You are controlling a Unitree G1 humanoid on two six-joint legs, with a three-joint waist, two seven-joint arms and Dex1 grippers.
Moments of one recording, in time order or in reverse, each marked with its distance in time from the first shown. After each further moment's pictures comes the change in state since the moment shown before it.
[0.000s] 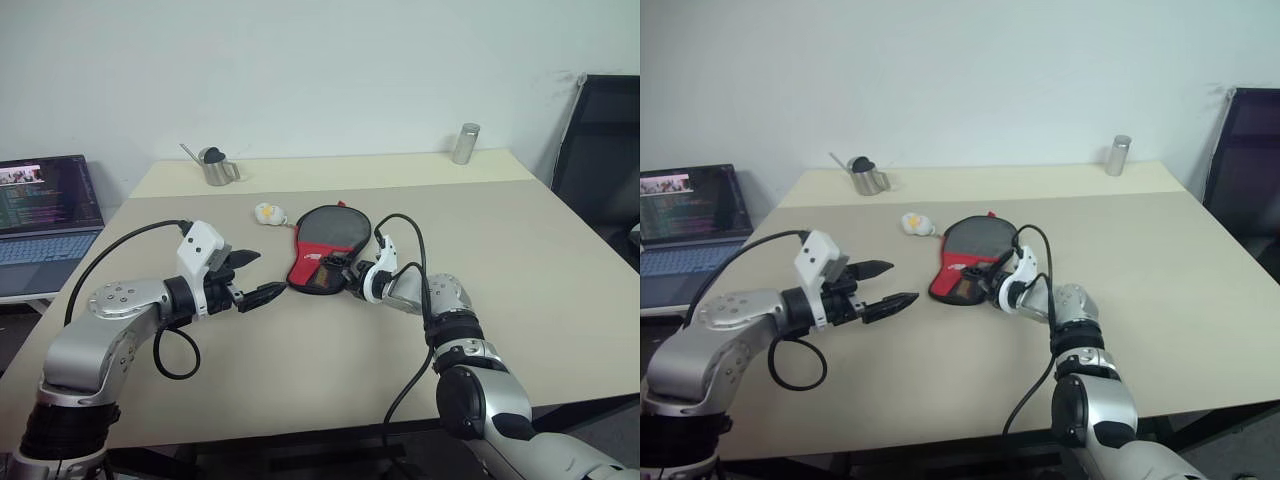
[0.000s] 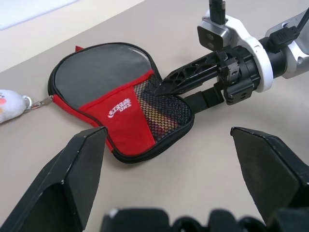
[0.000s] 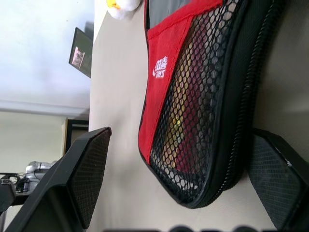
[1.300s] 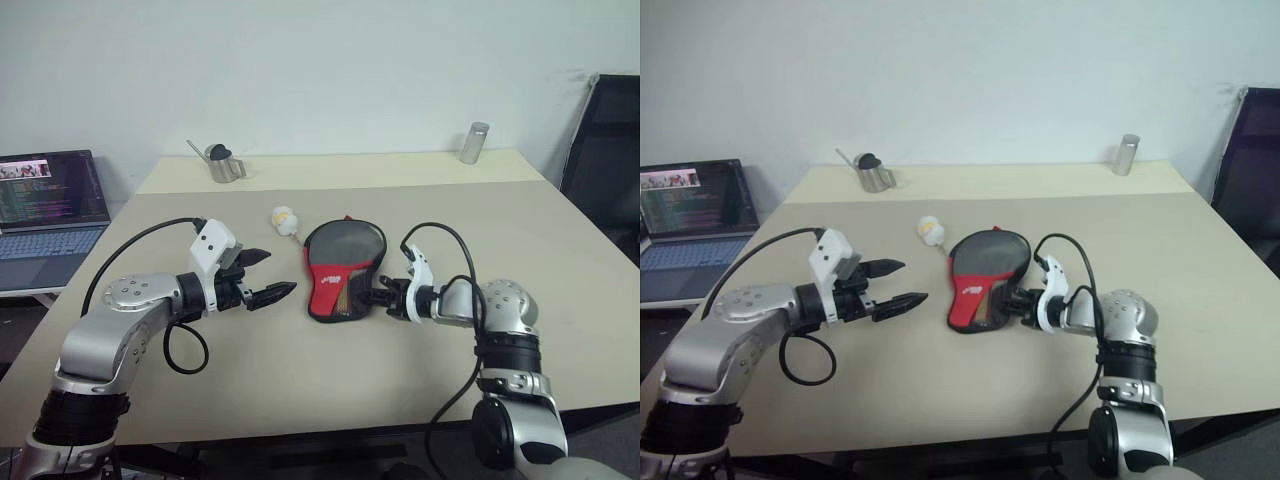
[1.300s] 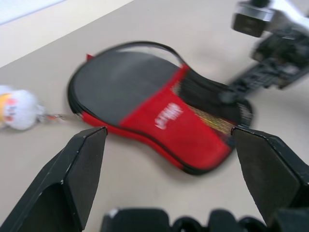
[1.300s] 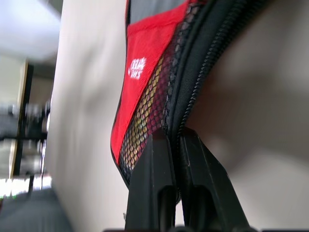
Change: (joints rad) left arm -0.070 -0.008 -0.086 0.085 0.019 -0.054 -0.045; right arm 0.278 -0.212 0.136 -0.662 0.140 0.629 0.018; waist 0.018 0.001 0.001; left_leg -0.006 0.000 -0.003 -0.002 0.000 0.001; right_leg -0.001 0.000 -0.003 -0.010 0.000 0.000
